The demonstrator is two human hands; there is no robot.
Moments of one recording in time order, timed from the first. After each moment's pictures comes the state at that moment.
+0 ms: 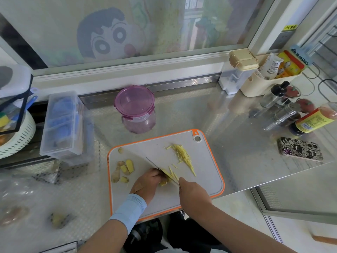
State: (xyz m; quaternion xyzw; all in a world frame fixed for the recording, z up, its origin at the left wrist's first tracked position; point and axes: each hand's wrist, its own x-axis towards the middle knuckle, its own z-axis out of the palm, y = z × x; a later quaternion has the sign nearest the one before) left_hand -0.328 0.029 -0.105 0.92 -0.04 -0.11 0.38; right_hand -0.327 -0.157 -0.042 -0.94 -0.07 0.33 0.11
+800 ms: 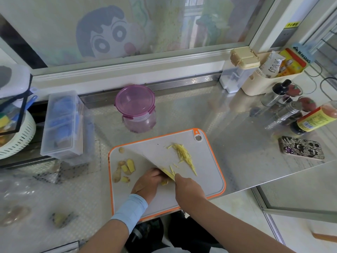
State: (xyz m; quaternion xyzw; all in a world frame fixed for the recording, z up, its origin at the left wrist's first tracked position) left_hand -0.329 0.027 -0.103 0.91 -0.02 -0.11 0.39; right_hand -0.316 -0.139 -0.042 -0.93 -0.07 0.34 0.11
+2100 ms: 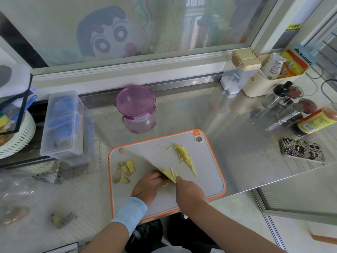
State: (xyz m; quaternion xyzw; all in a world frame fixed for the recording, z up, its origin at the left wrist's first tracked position) left_hand -0.334 0.022 -0.098 0.85 0.05 -0.11 0.50; right_hand -0.320 -0.140 -0.046 -0.93 -0.06 0.34 0.11
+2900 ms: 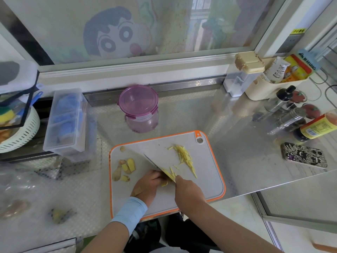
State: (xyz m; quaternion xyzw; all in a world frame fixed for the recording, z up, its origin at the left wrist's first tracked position) left_hand -0.334 0.015 -0.089 0.77 0.16 -0.14 0.61; right_hand -0.318 -0.139 -0.042 -0.93 -0.06 0.34 0.11
